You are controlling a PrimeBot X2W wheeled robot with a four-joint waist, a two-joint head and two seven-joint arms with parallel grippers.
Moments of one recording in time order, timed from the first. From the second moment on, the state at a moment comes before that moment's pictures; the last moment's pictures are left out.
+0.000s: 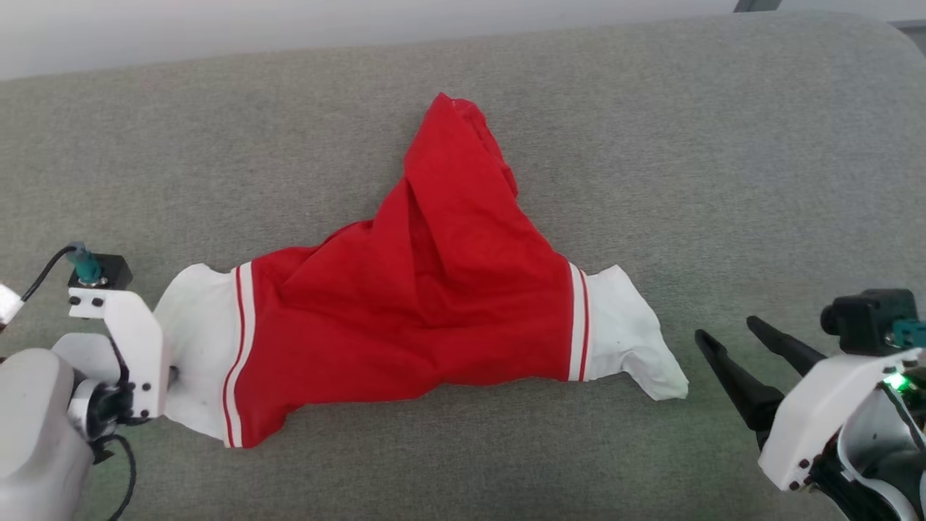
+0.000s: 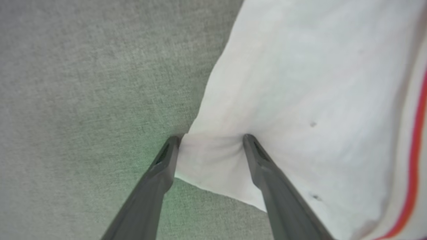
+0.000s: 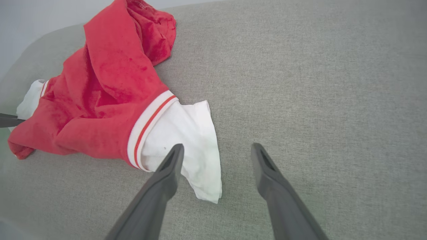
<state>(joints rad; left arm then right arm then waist) -0.54 0.57 -0.36 0.64 -0.53 -0.02 0.80 -0.03 -0.27 0.03 -0.27 0.51 0.13 0.63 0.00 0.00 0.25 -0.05</state>
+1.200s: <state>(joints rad) -0.67 0.45 -0.42 0.78 -0.62 -0.12 0.69 -0.45 -0.39 0.42 0.34 0.71 0.13 0.68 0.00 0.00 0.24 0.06</state>
